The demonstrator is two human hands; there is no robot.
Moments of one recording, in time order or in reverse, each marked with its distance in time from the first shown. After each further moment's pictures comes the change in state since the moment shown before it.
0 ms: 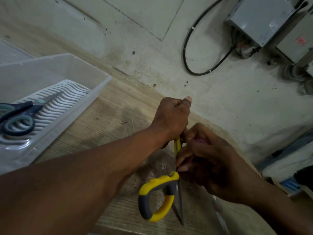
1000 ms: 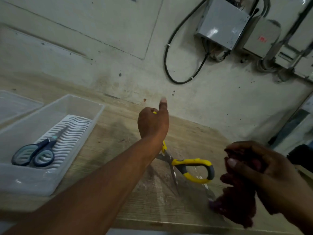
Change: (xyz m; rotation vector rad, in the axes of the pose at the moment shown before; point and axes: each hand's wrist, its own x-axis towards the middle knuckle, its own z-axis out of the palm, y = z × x) left_hand 0.001 0.030 0.008 0.281 0.454 -0.074; right_hand -0.086 -0.063 -0.036 0.264 0.631 0.777
